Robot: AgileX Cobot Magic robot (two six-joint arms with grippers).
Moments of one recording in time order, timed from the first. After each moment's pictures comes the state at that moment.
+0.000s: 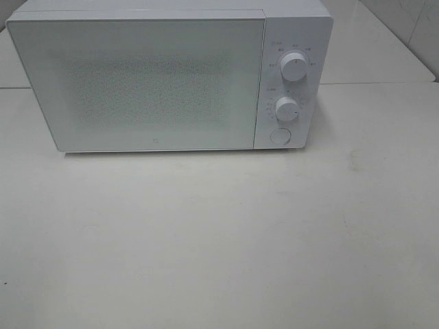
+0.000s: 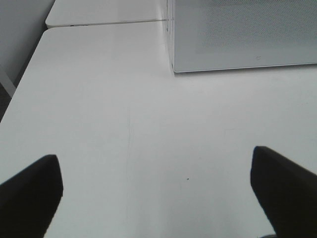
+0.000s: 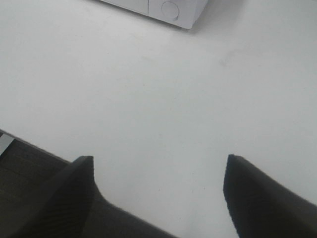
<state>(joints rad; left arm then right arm) 0.09 0.00 -0.50 -0.13 1.05 0.16 0.35 0.10 -0.51 0.01 1.05 -0.08</state>
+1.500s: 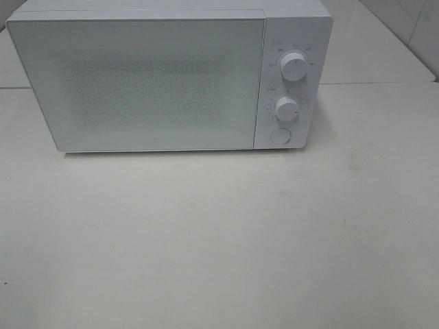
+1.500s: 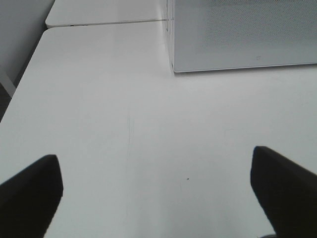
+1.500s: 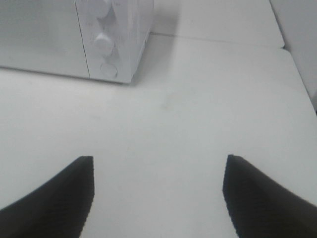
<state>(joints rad) 0.09 0.00 -0.50 -0.13 1.05 0.16 0.11 0.00 -0.53 0.00 0.95 -0.04</state>
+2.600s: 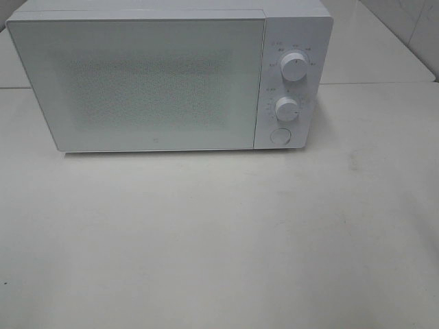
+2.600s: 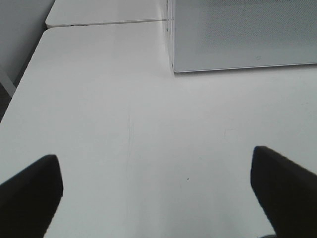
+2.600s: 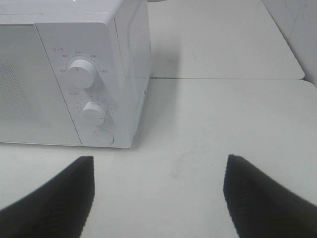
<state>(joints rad) 0.09 0.00 -0.50 -0.13 1.05 0.16 0.11 0.58 -0.42 0.01 0.22 0.05</state>
